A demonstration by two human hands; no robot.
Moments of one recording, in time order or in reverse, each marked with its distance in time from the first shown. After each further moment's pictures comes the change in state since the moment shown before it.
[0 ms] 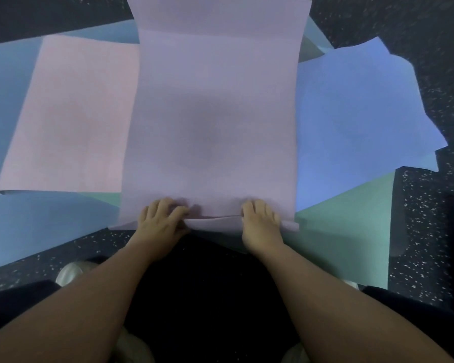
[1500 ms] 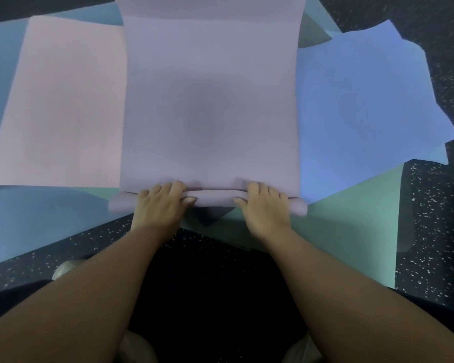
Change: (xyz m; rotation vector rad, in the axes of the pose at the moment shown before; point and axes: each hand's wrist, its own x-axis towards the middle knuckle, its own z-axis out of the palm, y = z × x) left_hand 0.027 0.003 -0.002 0.097 0.205 -0.050; right_hand 0.025 0.001 -0.007 -0.143 0.289 -0.043
